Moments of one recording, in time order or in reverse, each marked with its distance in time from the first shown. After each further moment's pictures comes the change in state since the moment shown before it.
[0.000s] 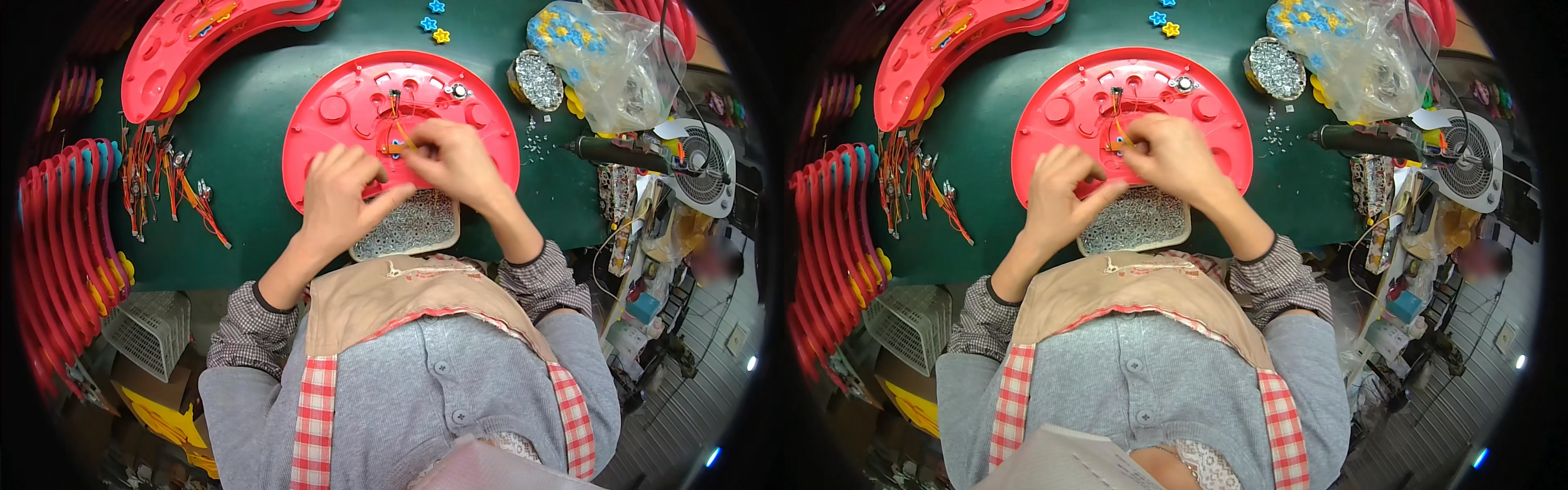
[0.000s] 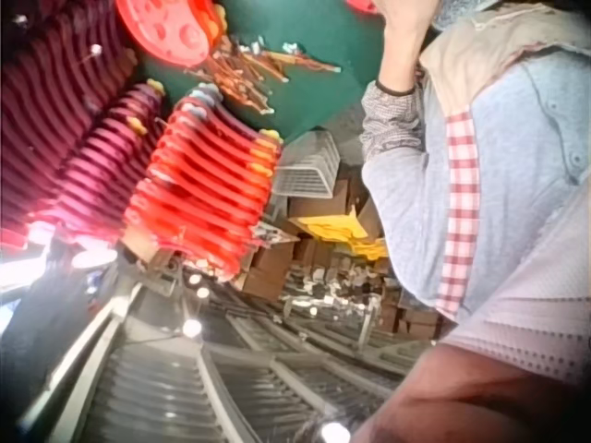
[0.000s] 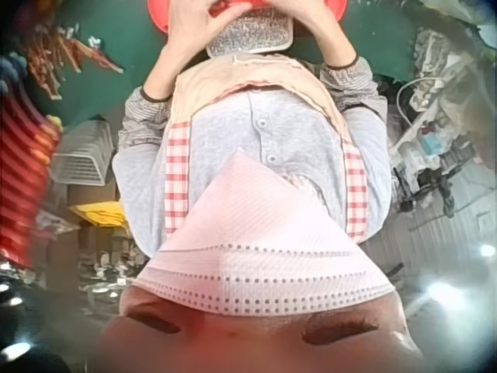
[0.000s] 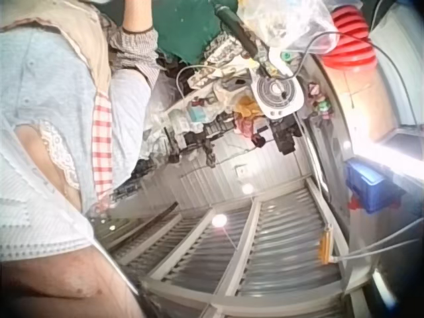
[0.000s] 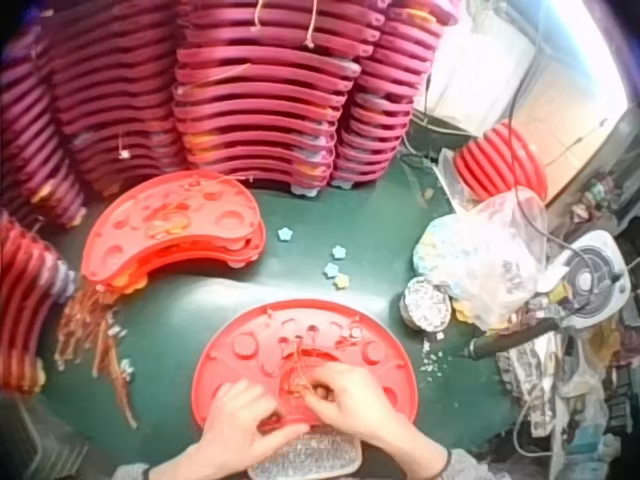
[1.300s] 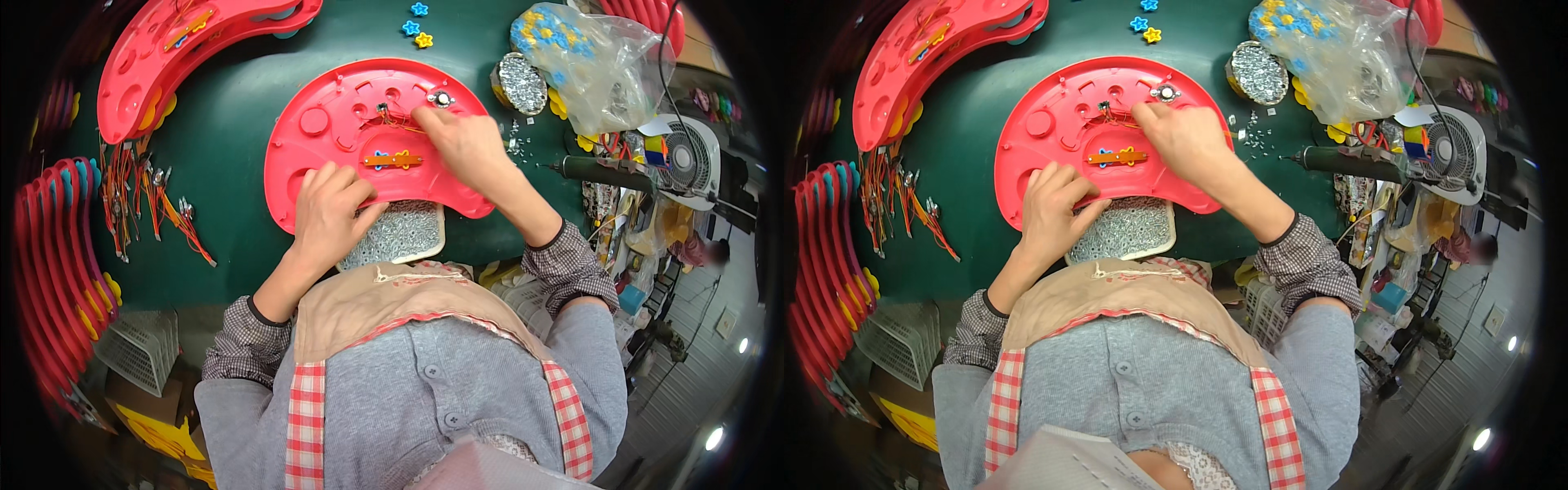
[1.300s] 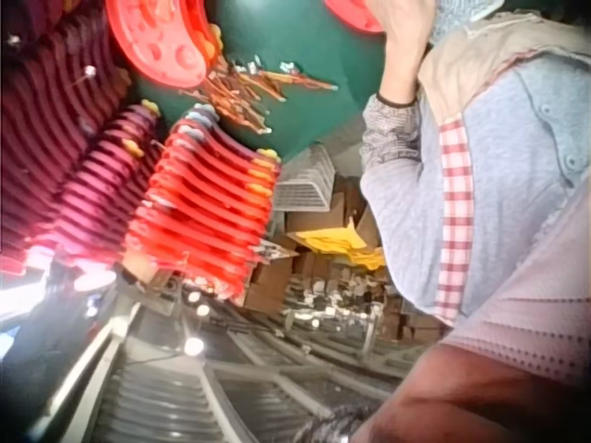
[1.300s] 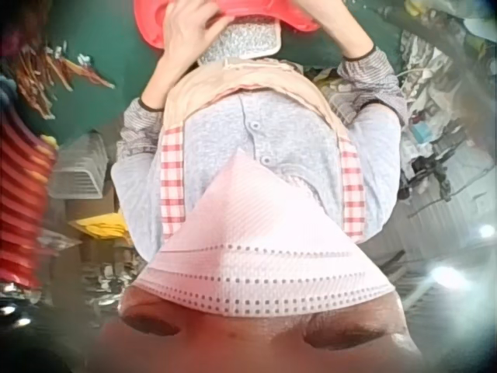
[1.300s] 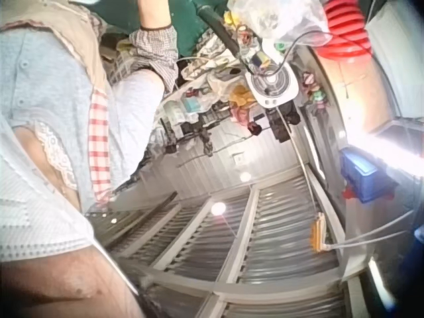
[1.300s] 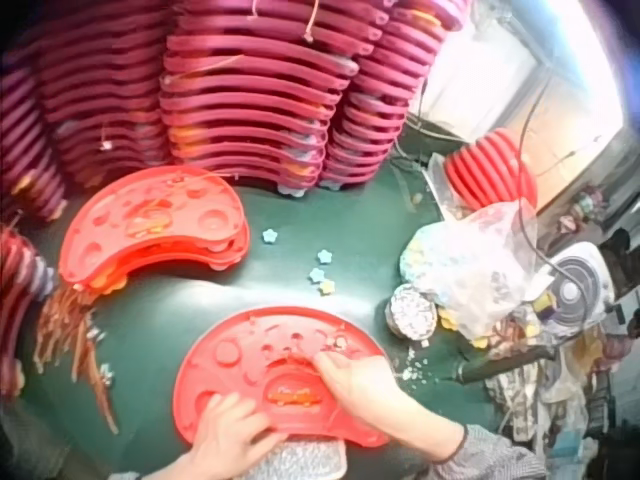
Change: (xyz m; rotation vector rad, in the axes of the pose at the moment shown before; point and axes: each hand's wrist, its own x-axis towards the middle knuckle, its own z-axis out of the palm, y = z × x) left_hand -0.007 -0.009 0.018 0.013 -0.063 0.003; right_hand 0.016 0.025 -0.037 -0.770 -0.102 -0.183
